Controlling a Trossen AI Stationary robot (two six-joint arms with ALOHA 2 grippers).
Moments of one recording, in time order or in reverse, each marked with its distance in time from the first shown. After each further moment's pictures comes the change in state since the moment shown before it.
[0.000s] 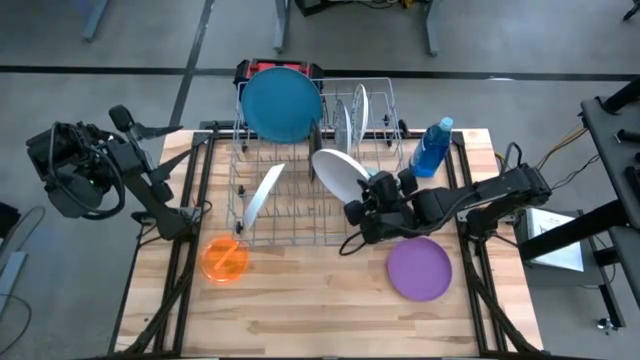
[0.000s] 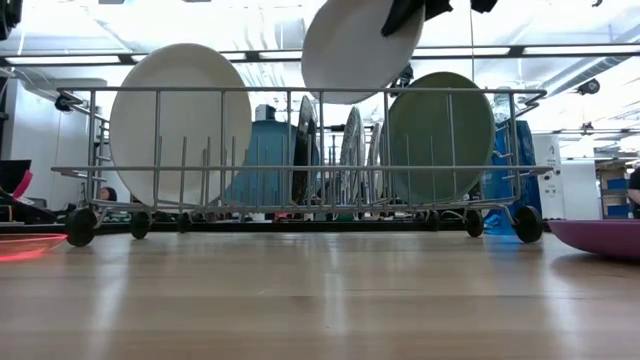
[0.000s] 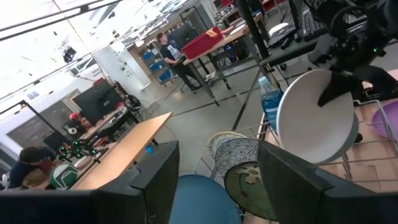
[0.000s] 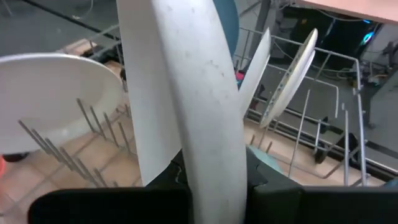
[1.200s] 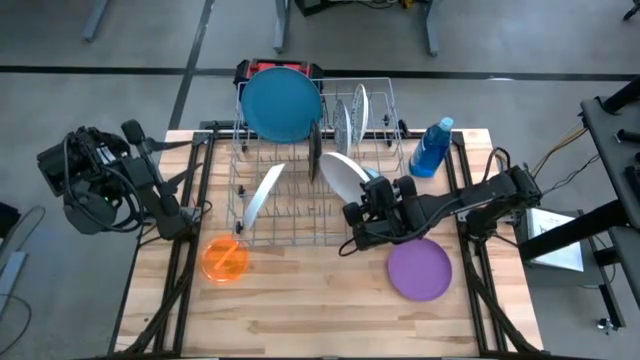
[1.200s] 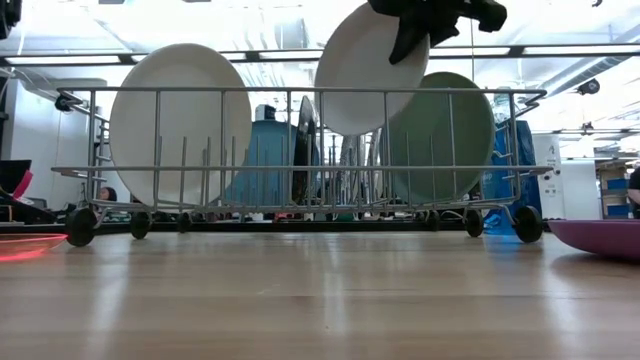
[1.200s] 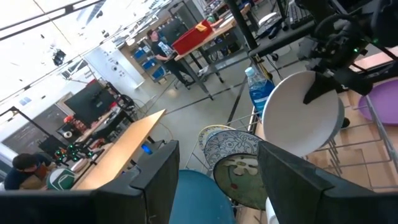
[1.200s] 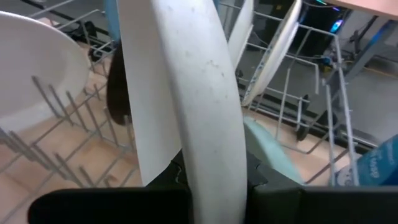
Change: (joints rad) left arm 0.000 0.003 -0.093 0.007 0.041 -0.042; right arm -0.008 0.080 -0.018 -0.136 0.011 0.201
